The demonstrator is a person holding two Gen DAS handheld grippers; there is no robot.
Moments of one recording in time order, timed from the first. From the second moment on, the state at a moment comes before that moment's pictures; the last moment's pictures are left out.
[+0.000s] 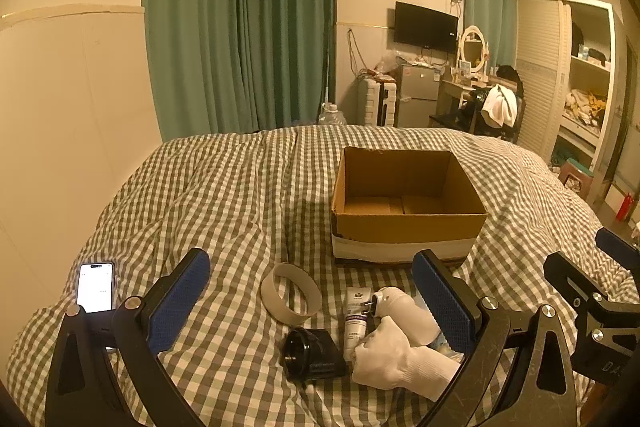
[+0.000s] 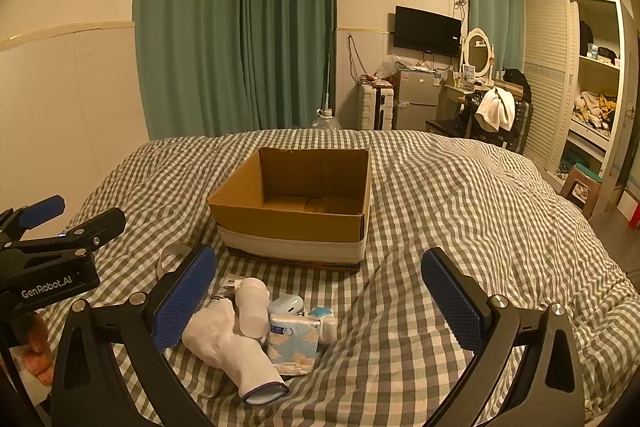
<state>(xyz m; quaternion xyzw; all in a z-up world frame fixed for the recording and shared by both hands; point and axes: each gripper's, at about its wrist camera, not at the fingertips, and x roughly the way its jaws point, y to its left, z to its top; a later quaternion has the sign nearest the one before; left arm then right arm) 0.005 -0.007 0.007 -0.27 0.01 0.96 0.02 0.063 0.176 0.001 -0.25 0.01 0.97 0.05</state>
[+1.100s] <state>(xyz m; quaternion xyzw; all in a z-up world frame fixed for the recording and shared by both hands) -0.012 -0.025 -0.094 -0.38 0.06 0.92 0.00 0.033 0.127 -0.097 -0.42 -0.03 0.91 -0.04</state>
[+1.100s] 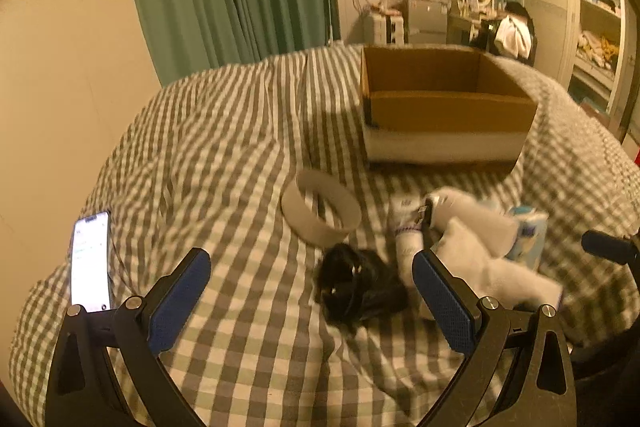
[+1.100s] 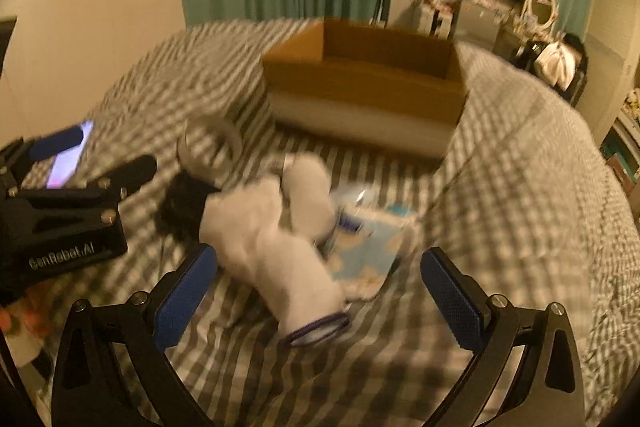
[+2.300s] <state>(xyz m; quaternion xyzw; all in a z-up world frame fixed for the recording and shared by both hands) -0.028 0.008 -0.128 -0.45 0.08 0.88 0.10 0.035 0.155 -0.062 -0.39 -0.01 0.92 -0.06</state>
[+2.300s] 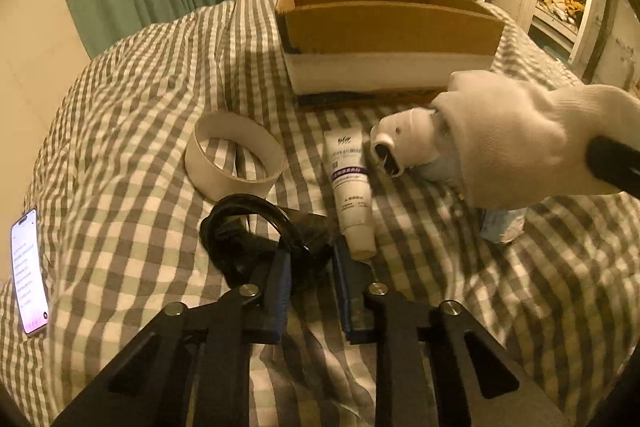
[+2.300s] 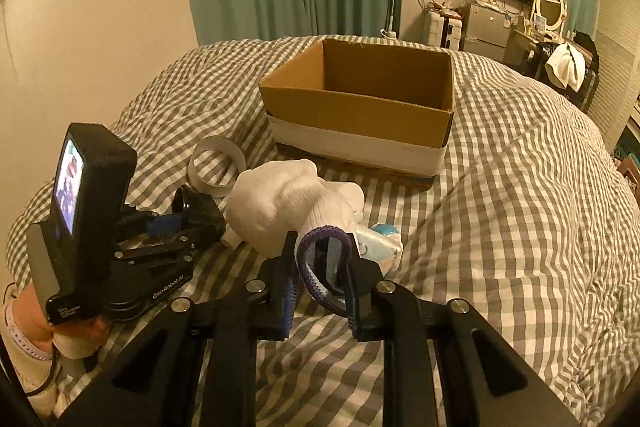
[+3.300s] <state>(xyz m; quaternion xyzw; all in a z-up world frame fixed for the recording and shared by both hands) -0.052 0.009 0.055 -0.33 0.04 0.93 0.17 0.023 0.162 0.054 -0.29 -0.07 0.95 -0.03</state>
